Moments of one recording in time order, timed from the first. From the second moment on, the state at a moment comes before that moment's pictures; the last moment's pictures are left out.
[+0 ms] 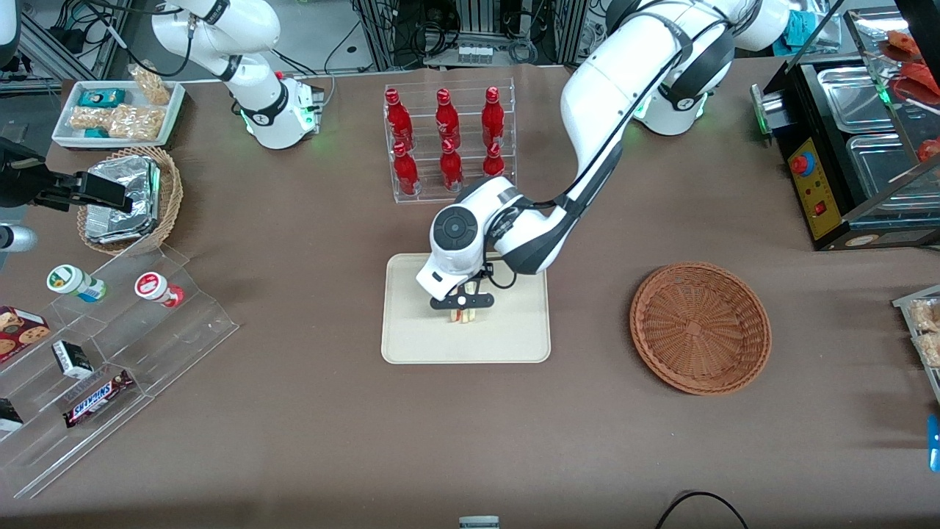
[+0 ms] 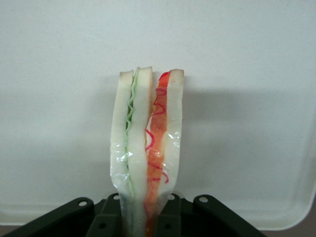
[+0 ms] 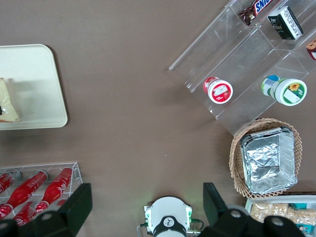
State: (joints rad) arm -0.64 0.91 -0.26 -1.24 0.11 2.05 -0.90
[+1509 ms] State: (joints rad) arm -0.07 0.33 -0.24 -1.27 0.00 1.35 -0.42
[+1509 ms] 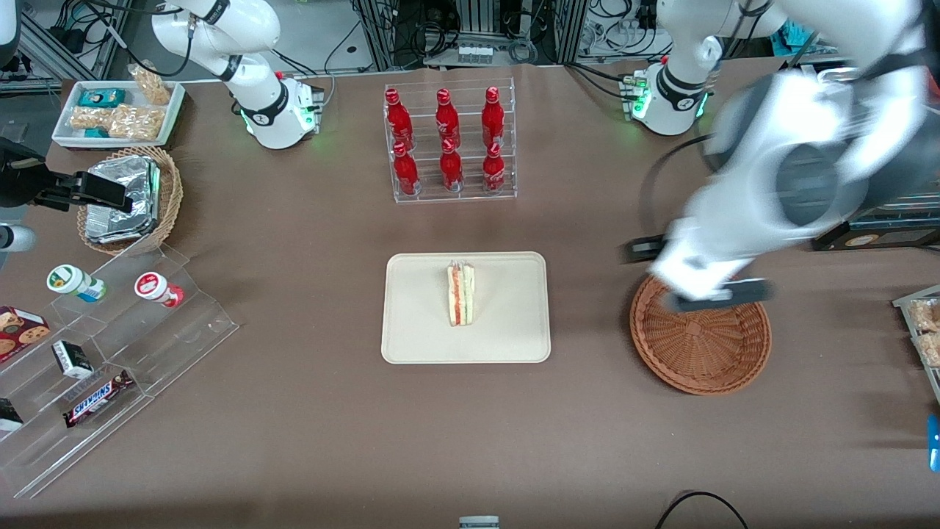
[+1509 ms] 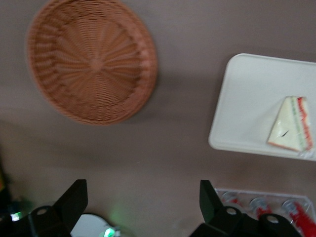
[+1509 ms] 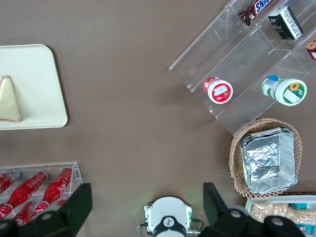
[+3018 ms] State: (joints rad) arm 0.09 -0.01 -0.24 -1.40 0.01 1.27 -0.33
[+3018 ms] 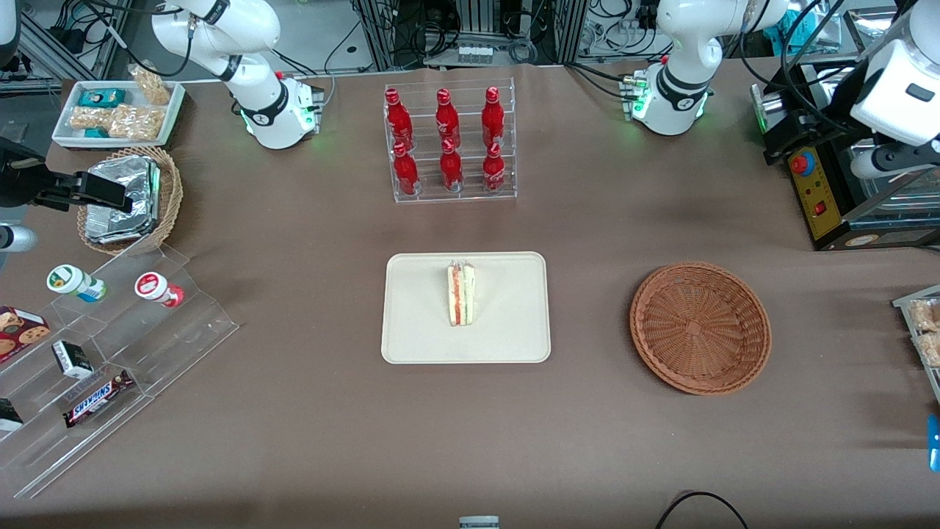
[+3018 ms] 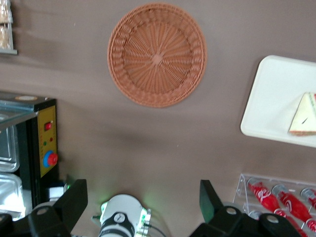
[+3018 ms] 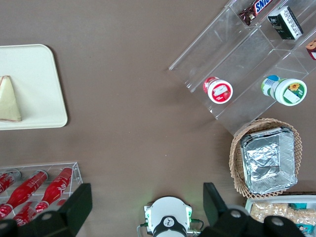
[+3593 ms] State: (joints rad) arm 0.10 0.01 -0.24 -1.40 0.01 1.32 -0.31
